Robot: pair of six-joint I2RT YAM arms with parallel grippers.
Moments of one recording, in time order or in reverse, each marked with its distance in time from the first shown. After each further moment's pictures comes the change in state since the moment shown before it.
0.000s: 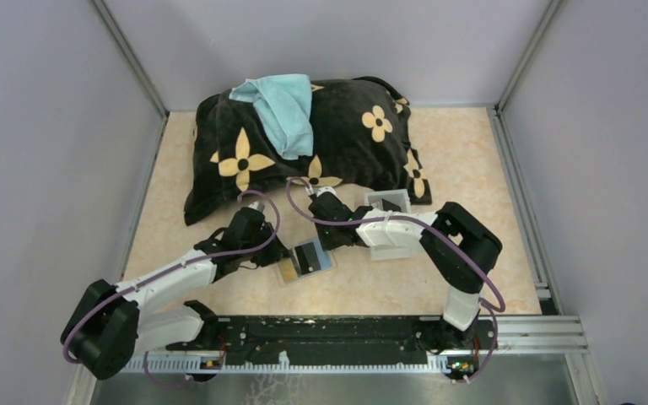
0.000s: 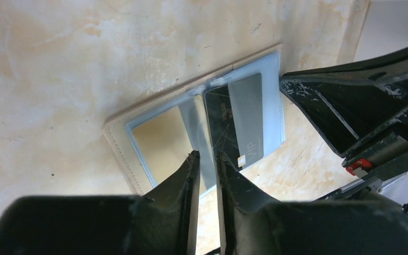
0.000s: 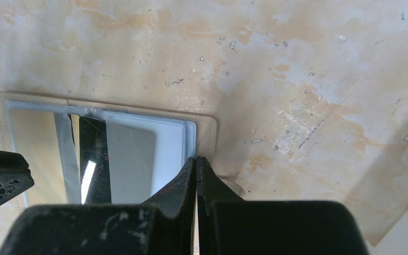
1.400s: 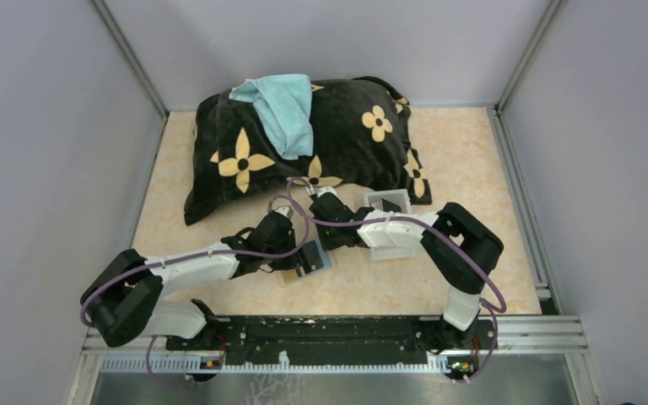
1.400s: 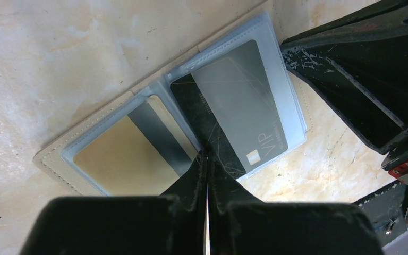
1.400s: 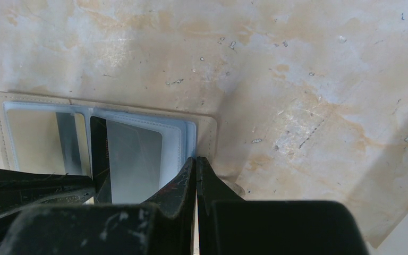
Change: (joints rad) left arm -0.184 0.191 0.071 0.060 -0.096 0.160; right arm 0.000 -0.007 -0.016 0.021 -0.001 0.000
